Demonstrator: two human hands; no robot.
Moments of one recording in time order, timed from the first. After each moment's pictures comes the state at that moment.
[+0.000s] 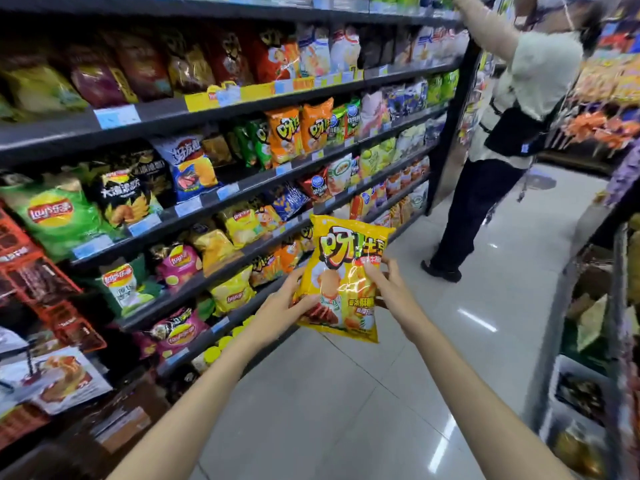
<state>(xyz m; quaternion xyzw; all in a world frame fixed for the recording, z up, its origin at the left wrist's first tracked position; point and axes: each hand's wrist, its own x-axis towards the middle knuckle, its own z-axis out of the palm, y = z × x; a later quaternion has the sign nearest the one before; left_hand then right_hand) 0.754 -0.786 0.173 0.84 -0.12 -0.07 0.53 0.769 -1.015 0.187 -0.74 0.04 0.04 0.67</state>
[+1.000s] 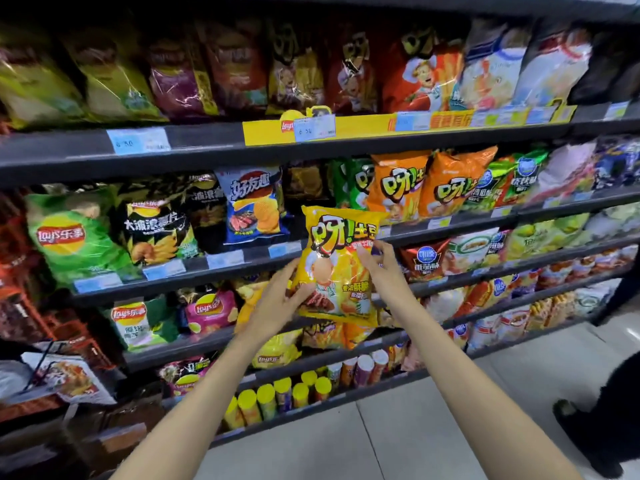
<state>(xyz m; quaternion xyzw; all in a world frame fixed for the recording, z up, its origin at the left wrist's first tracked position) 1.104 -0.705 0.160 0.86 0.13 0.14 0.48 1.228 -0.881 0.204 -0.77 -0.18 0.15 0.59</state>
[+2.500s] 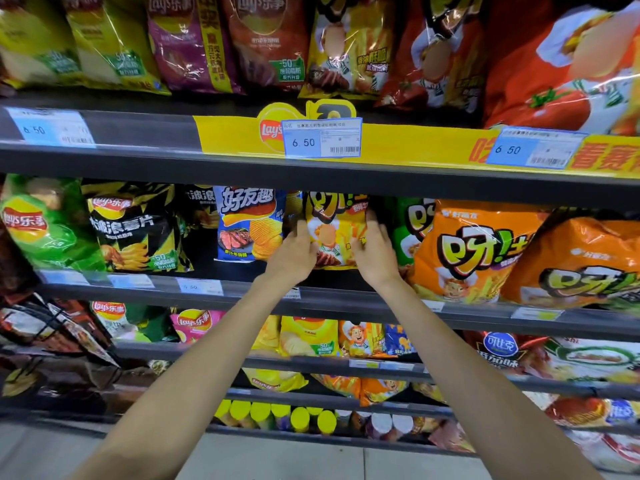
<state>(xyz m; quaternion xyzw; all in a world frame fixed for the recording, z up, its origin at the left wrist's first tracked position) 1.347 -0.595 0.158 0.89 0.38 0.11 0.24 1.468 -0.701 0.162 -0.84 -0.40 0.05 0.36</state>
